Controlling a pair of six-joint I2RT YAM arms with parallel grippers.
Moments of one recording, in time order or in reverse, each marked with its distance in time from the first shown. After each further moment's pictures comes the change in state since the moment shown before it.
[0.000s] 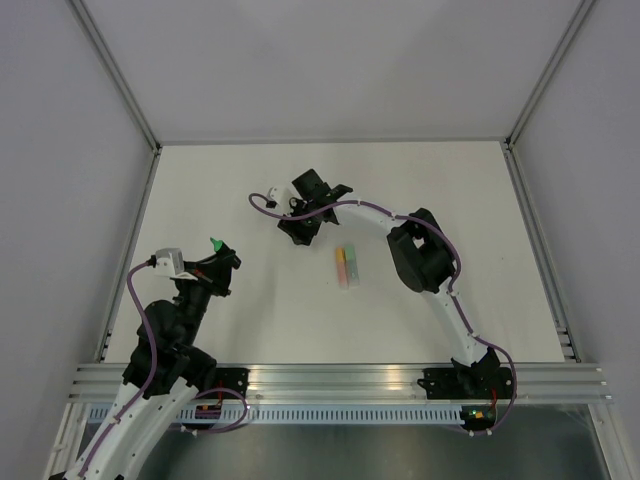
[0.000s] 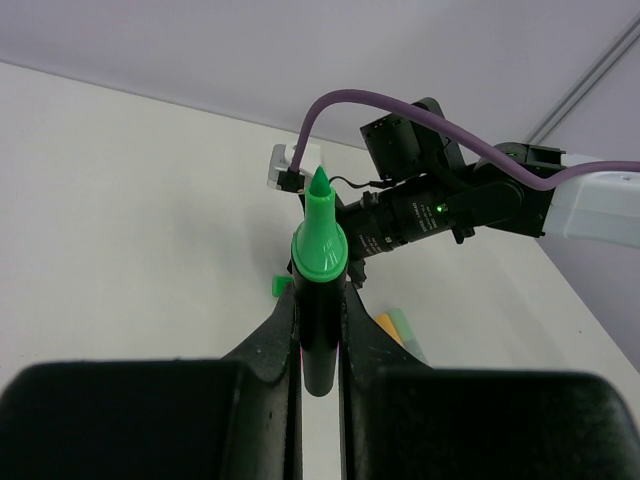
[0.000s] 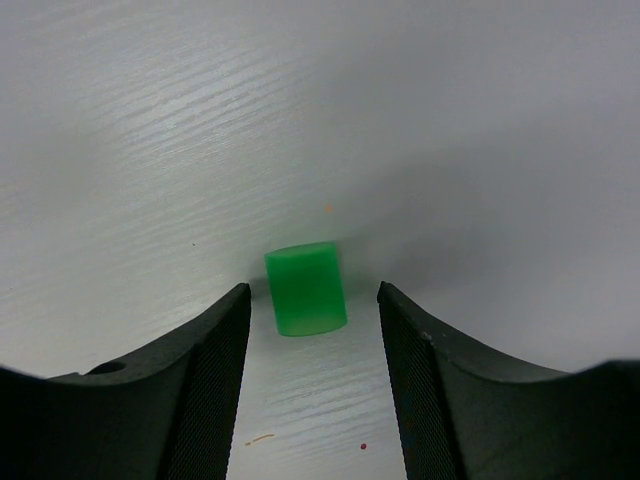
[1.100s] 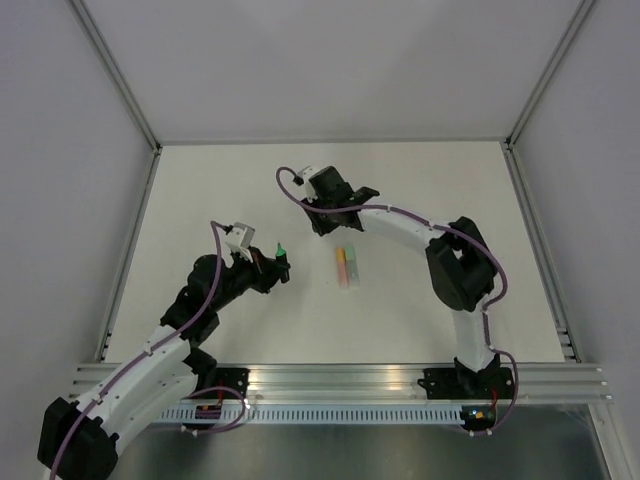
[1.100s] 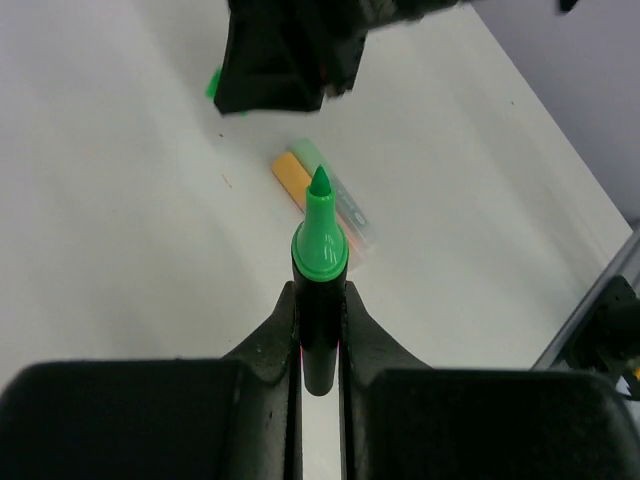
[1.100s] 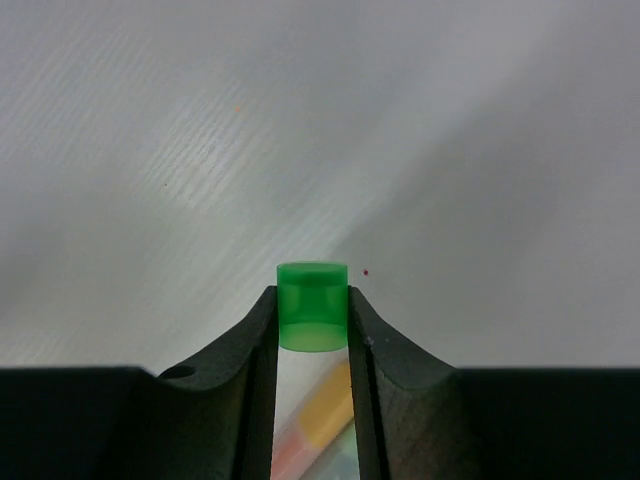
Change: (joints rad) left arm 0.000 0.544 -0.002 0.243 0.436 0.001; right arm 0.002 -0.270 -0.282 0.076 0.262 0.422
